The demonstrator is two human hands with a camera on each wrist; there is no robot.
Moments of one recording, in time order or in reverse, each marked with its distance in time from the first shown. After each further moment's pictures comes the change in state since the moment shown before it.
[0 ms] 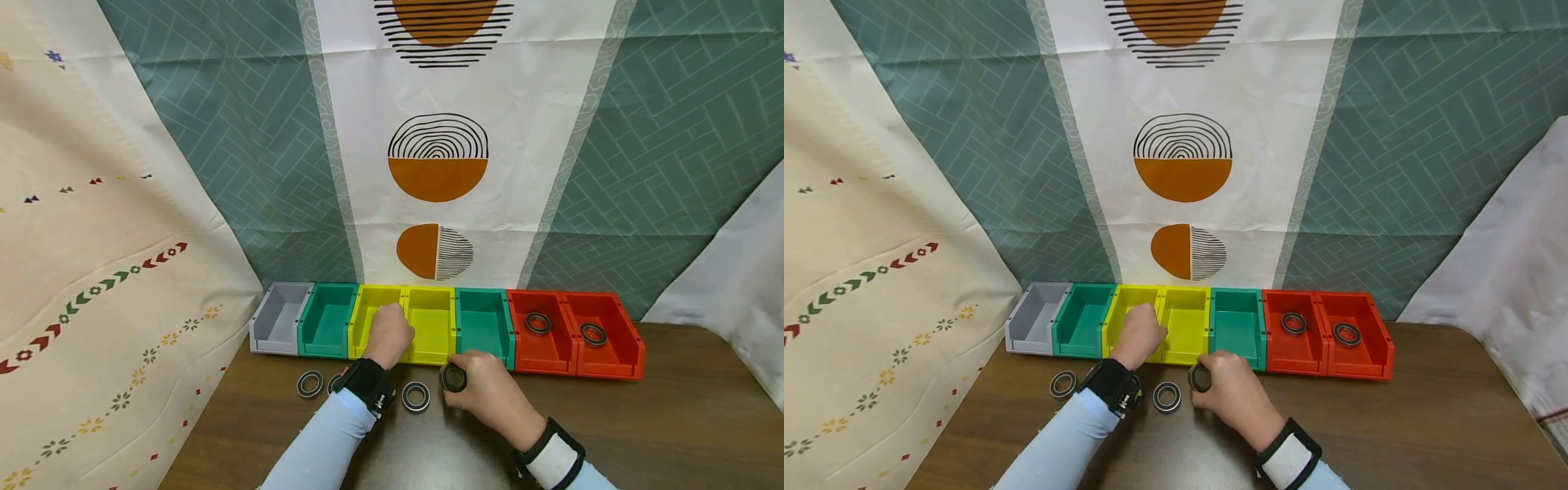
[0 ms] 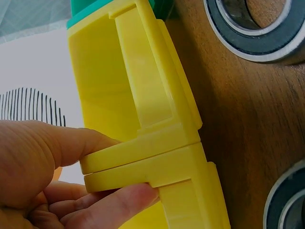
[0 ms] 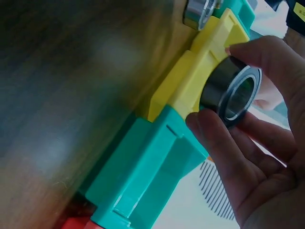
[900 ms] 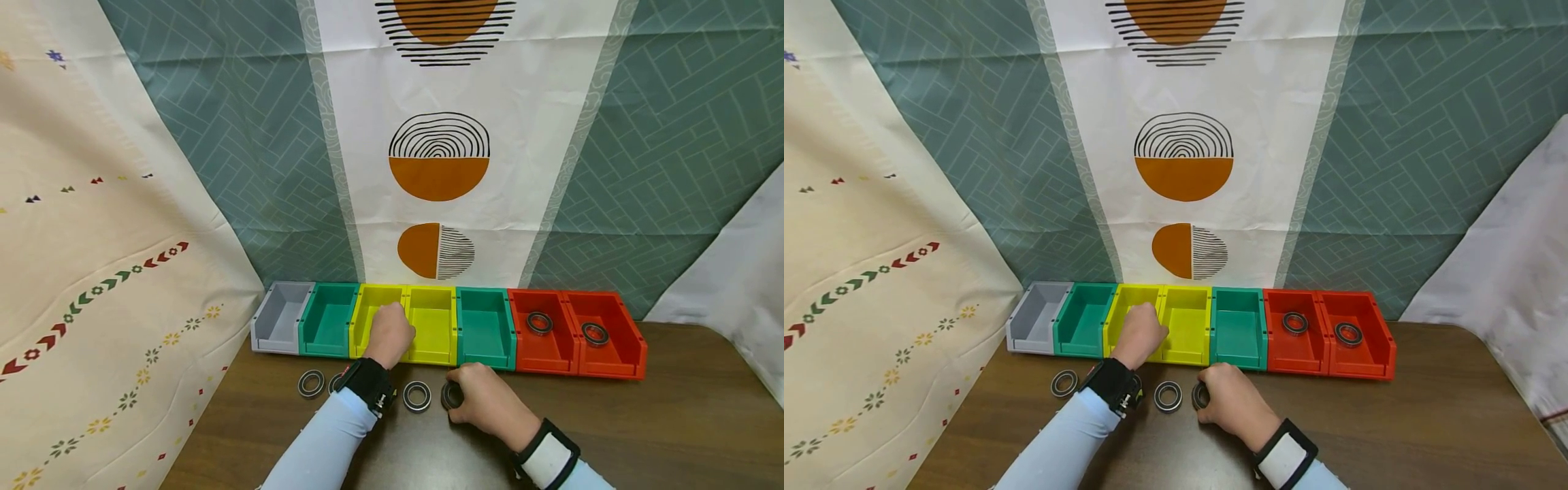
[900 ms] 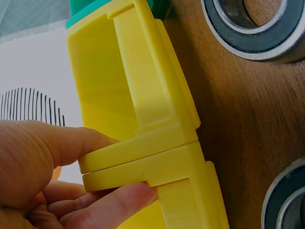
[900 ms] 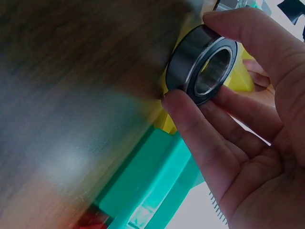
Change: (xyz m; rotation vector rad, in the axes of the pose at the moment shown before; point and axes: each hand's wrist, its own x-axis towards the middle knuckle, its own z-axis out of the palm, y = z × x) left_hand -0.001 0.001 -0.001 0.005 0.007 -0.007; right_hand 0.004 0.012 0.017 -0.016 -0.280 -0.060
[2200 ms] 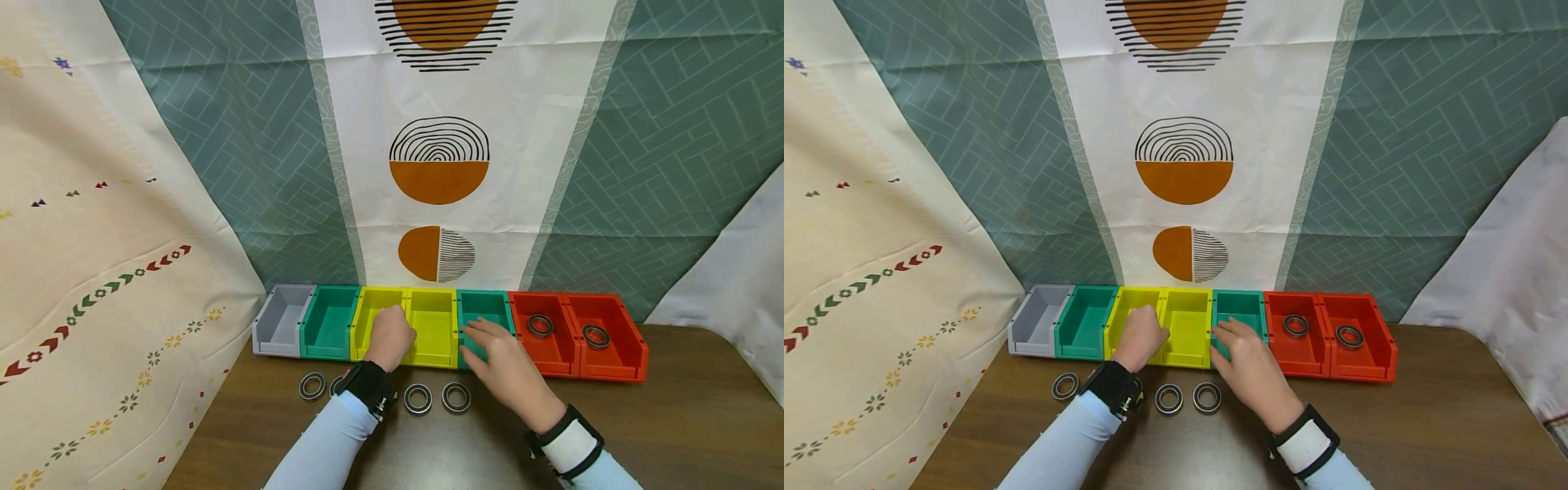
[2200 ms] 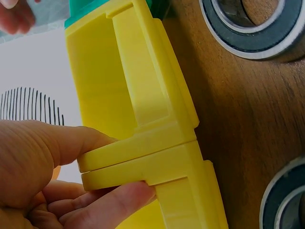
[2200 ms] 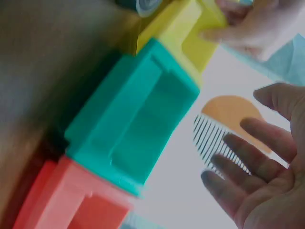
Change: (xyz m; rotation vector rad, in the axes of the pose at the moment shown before) left_hand -0.001 0.002 -0.001 -0.023 -0.011 -0.032; right_hand -0.004 0.009 -0.047 -0.048 0.471 -0.022
